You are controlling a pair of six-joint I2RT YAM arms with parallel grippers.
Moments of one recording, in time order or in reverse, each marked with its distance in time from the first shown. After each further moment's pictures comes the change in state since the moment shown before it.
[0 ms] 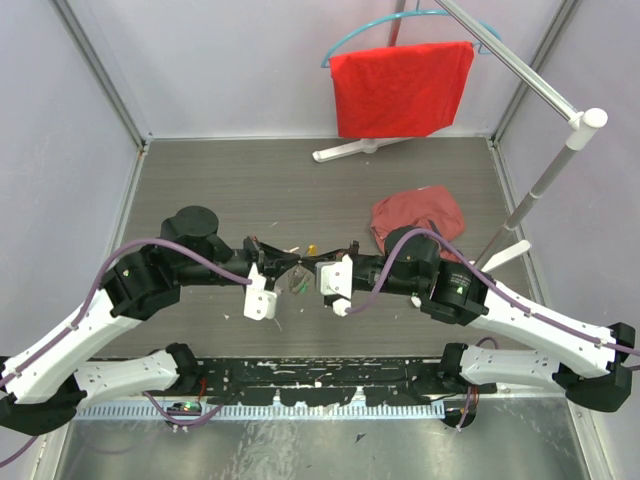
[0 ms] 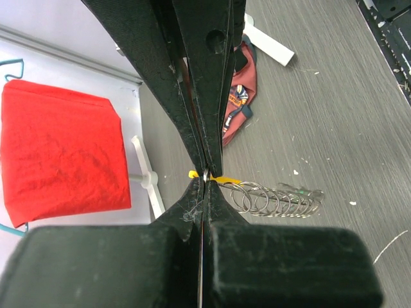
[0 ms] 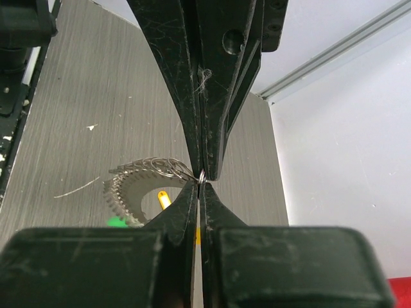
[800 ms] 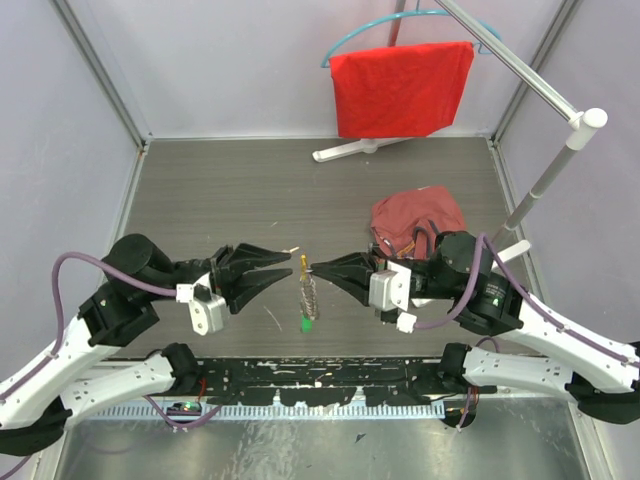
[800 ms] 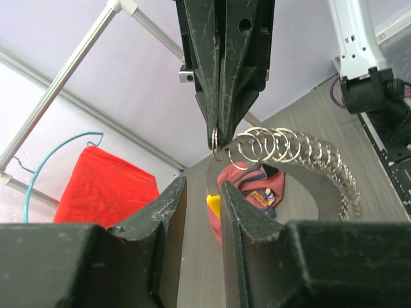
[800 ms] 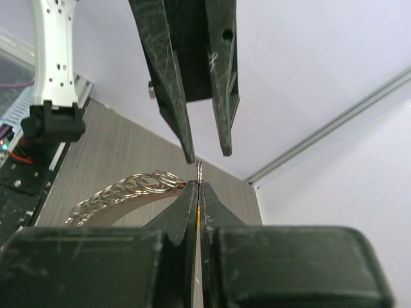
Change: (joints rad) left arm -0.001 -0.215 -0.170 0.418 0.152 -0.293; right arm 0.000 -0.139 -0.005 0.130 -0.204 0.072
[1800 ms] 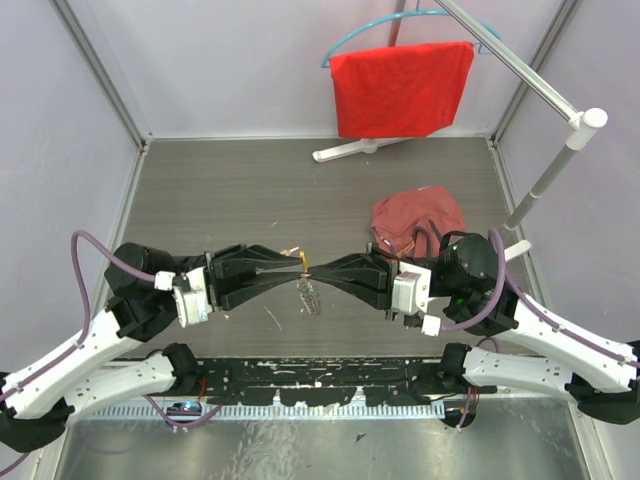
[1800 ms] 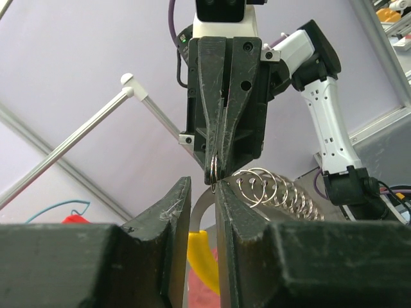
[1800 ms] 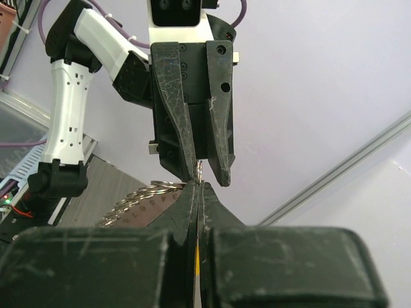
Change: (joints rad) left arm 0.000 0.035 -0.151 0.568 0.147 -0.359; right arm 0.000 -0.006 -0.040 0.257 -0.127 0.100
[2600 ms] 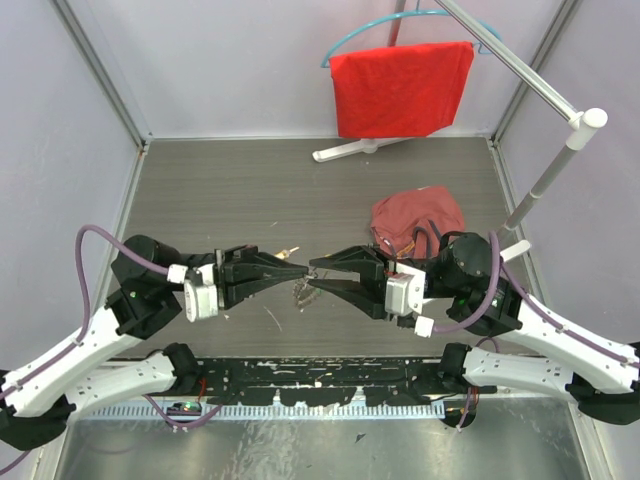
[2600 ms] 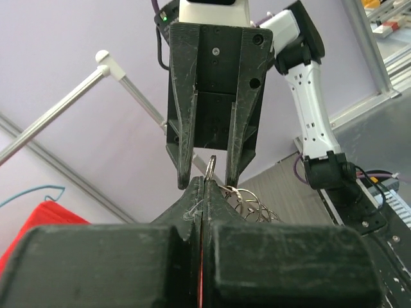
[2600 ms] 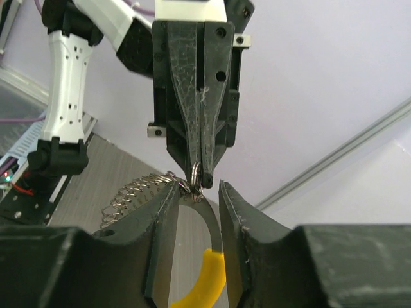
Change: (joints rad) left arm 0.000 0.023 0.032 -0.082 0.028 -0.009; right arm 0.000 -0.008 0.009 -0.071 0.019 -0.038
